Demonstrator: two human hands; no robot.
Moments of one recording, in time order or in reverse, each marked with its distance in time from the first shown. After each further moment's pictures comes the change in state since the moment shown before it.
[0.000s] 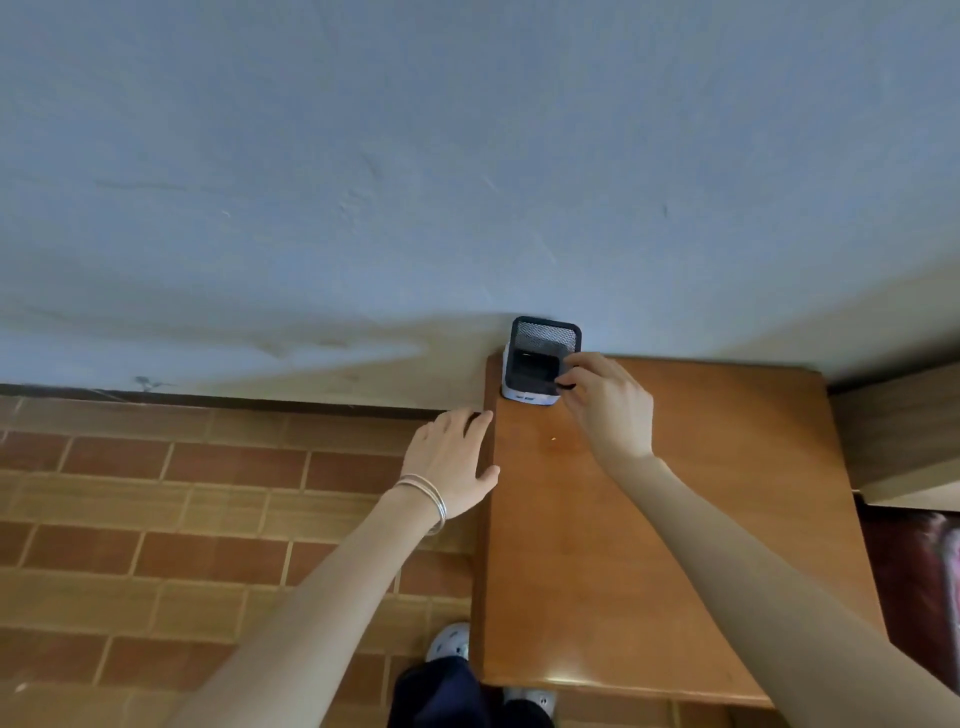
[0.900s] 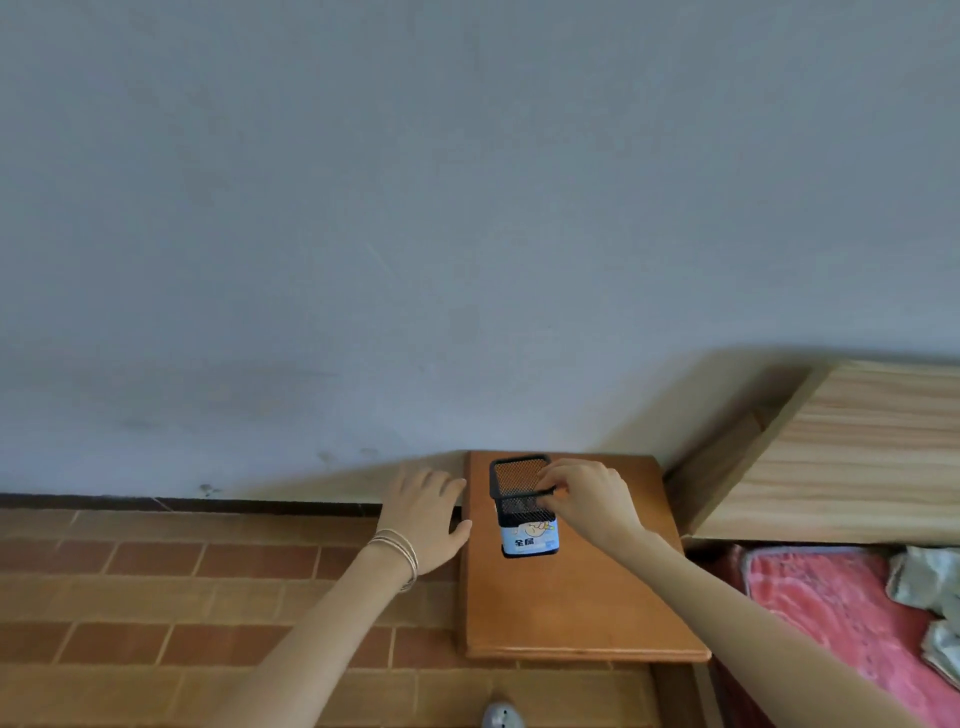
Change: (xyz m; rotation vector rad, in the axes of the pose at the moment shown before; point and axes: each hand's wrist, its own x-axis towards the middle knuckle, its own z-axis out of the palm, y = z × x) left_hand -0.237 0.067 -0.239 0.119 0.136 0.063; right_hand -0.069 -0.153 -0.322 -0.026 -0.386 0.125
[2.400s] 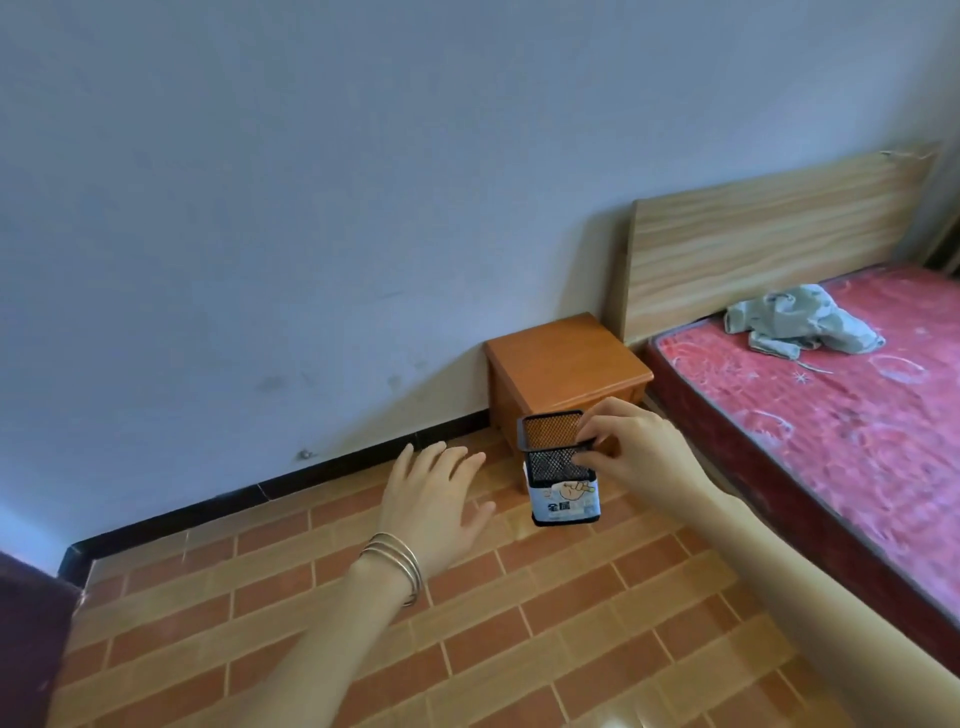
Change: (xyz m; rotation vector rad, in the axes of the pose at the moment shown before) left_hand -0.671 -0.135 0.025 0.081 0.286 0.349; right_hand -0.621 -0.396 0.115 0.024 0.450 0.027
